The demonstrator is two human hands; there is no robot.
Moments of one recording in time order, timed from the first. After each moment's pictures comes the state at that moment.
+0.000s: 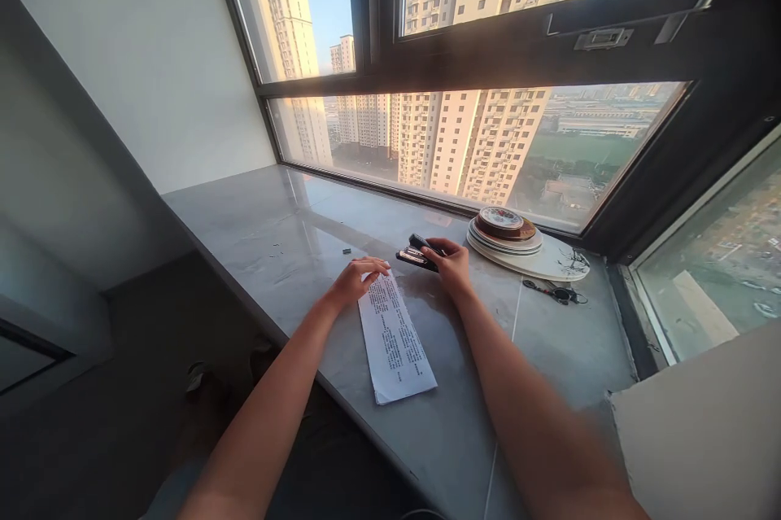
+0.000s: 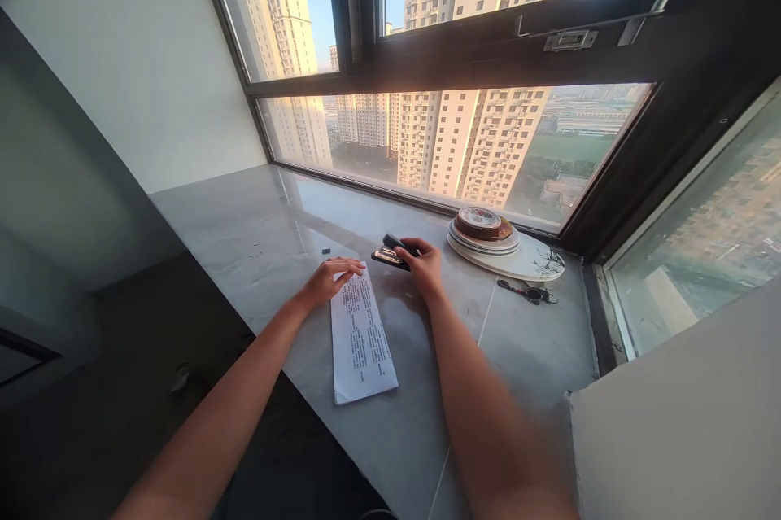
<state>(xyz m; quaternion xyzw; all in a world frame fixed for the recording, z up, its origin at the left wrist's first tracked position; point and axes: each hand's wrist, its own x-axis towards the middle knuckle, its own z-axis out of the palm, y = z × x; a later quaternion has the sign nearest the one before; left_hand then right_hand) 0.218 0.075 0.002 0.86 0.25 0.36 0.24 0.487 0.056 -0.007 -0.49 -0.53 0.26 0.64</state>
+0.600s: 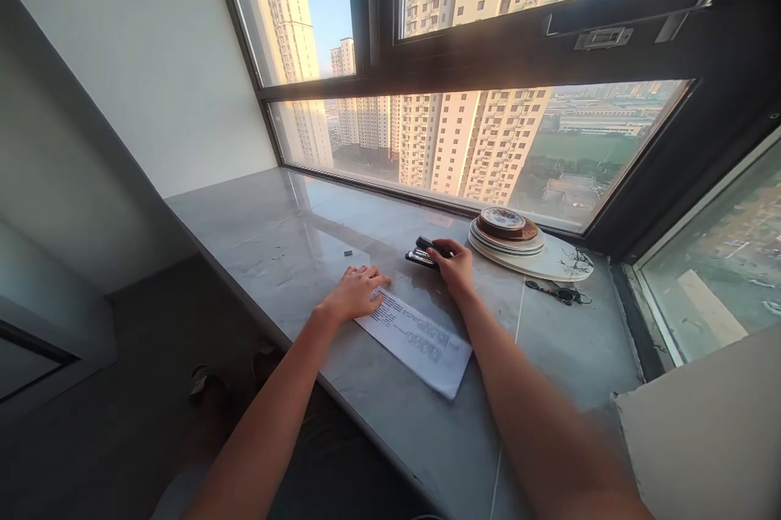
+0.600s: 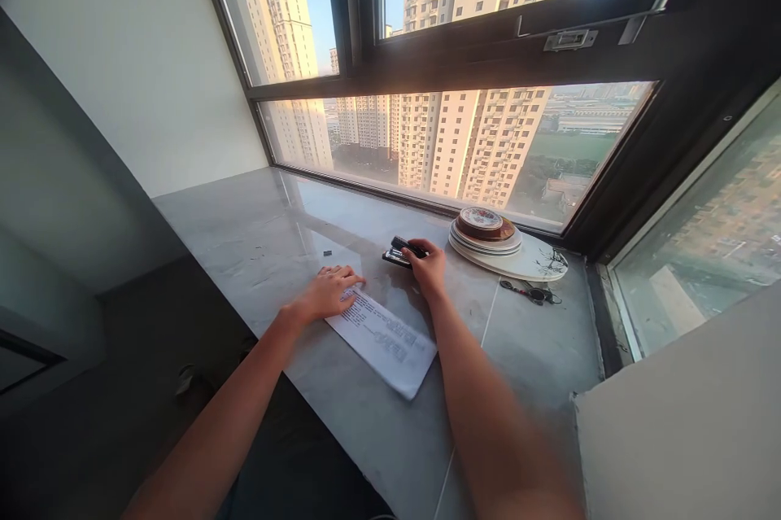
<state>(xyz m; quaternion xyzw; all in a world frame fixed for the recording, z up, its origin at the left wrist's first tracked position) 0.216 0.040 0.017 0.92 0.36 0.16 0.08 0.493 0.062 -0.013 -0.54 -0.51 0.18 0.64</state>
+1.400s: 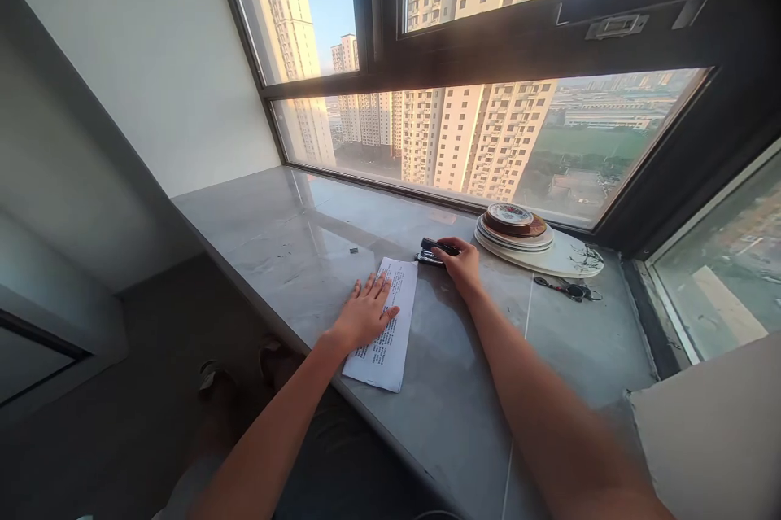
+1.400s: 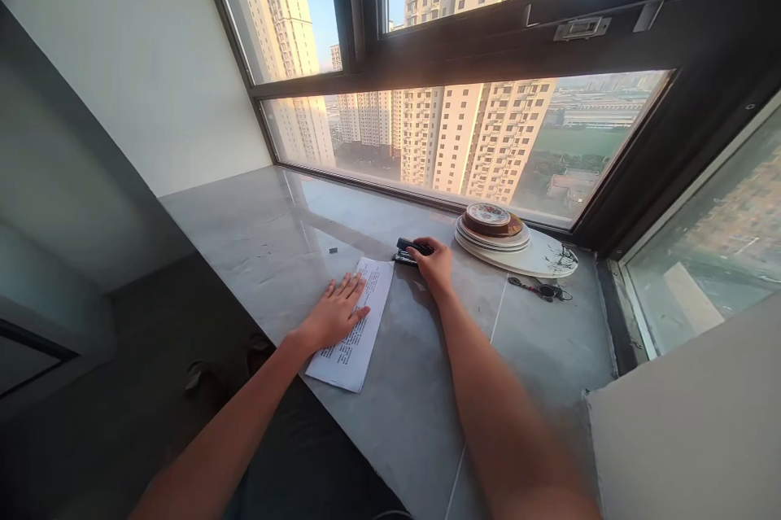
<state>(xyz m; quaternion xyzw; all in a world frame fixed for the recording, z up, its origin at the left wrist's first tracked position) 0.217 -0.003 -0.009 0.88 0.43 0.16 0.10 0.493 0.060 -0.009 -0.57 -0.53 0.16 0.61</state>
